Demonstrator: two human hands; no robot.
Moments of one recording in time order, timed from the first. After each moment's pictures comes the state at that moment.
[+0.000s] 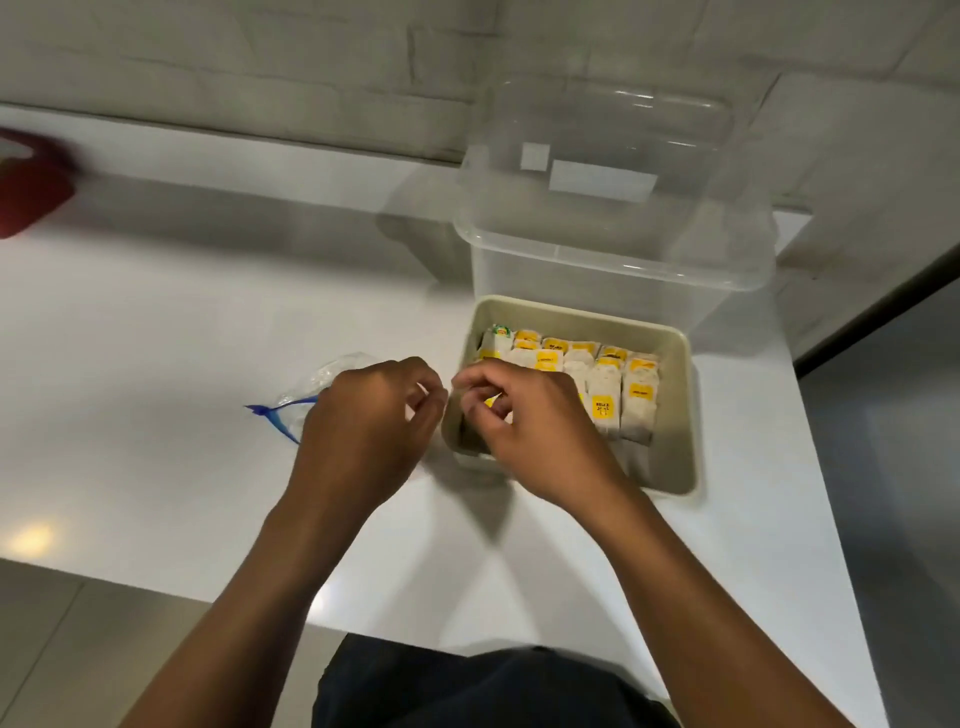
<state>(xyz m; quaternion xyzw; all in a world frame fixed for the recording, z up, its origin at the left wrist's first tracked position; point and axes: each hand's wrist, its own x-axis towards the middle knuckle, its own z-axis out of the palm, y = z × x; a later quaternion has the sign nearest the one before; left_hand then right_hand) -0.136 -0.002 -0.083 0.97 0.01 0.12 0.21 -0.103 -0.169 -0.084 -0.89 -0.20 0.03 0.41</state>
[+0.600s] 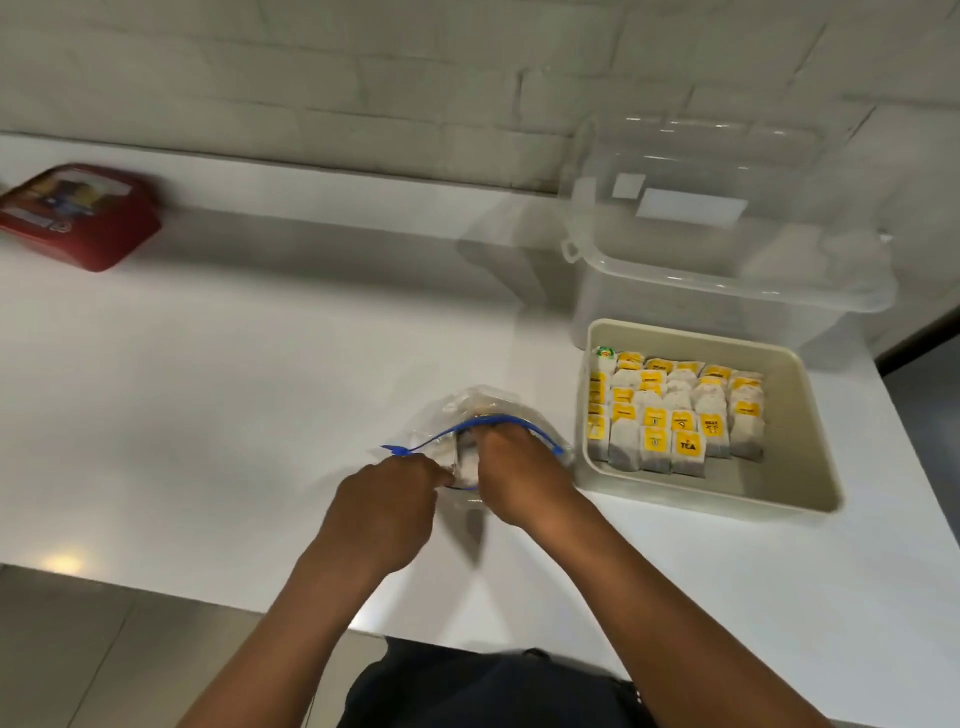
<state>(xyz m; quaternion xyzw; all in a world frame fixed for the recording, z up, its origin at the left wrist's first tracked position) -0.174 0.131 -0.112 0.98 0.01 -0.17 0.09 -0.114 -0.013 -0.131 -0.95 -0.19 0.19 0.14</state>
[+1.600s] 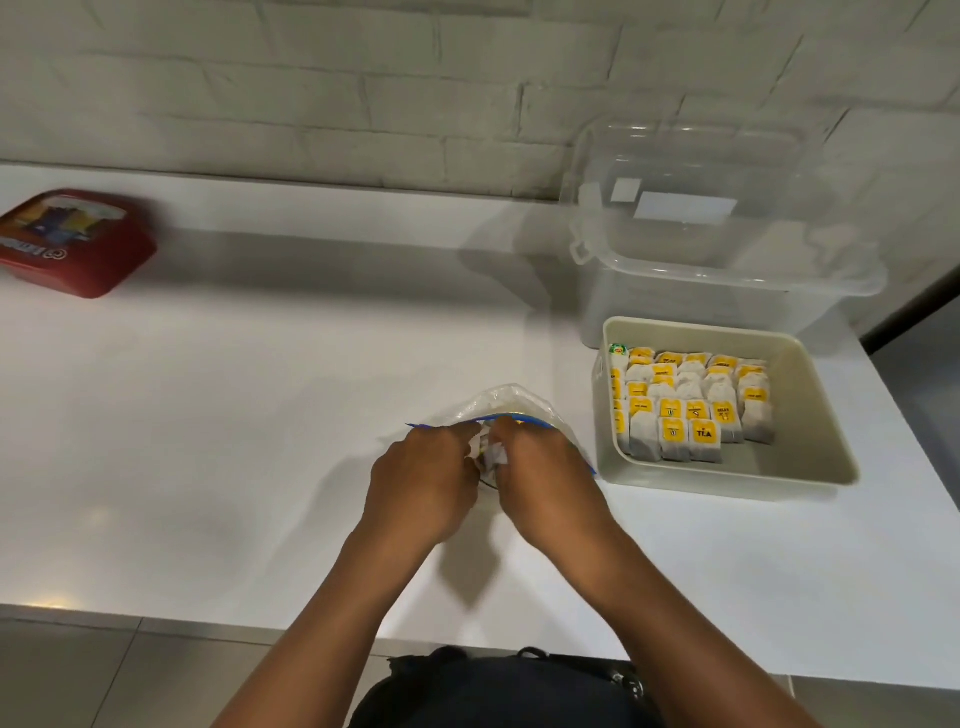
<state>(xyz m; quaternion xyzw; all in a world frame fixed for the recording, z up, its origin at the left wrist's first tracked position) -0.158 0.143 -0.101 0.98 0.01 -0.09 0.17 -0.150 0.010 -0.100 -0.97 -0.13 0.05 0.19</state>
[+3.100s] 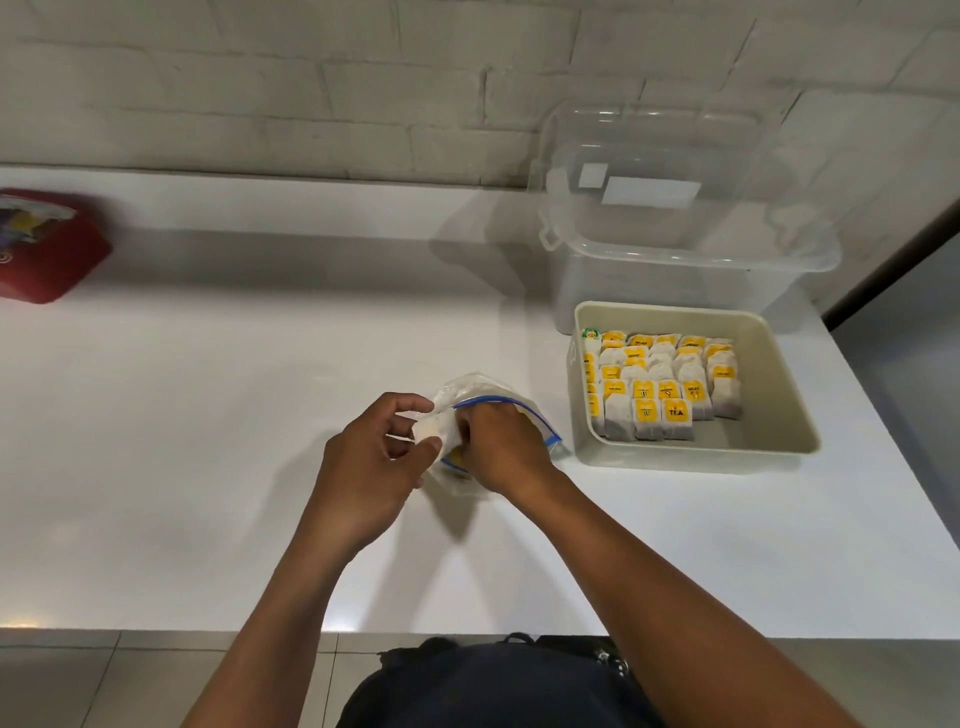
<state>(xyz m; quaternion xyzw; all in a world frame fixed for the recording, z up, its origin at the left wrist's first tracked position) -0.169 0.167 -0.100 0.82 0.10 -0.05 0.56 -0.106 0.023 -0.157 -0.97 -0.09 0.11 0.18</state>
